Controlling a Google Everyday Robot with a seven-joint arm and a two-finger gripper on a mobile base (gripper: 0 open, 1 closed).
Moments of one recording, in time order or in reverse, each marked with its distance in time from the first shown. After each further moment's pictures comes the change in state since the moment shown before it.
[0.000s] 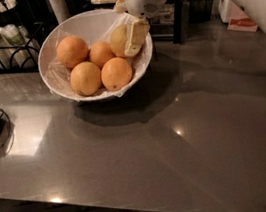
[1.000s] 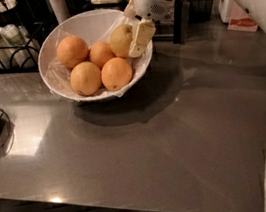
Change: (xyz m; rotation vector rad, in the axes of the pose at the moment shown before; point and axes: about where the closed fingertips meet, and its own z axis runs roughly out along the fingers) arm 0.025 0.002 0.004 -0.029 -0.026 0.149
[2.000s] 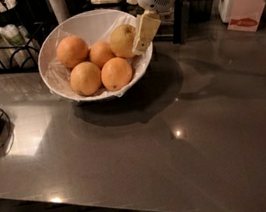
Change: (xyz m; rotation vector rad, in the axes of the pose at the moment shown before) arm -0.014 0.013 -0.038 0.046 0.035 -0.001
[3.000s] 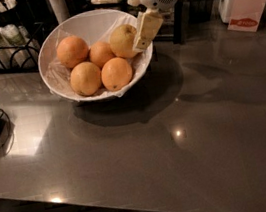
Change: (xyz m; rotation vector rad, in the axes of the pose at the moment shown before) arm -0.003 0.010 -0.014 0.014 0.008 -0.004
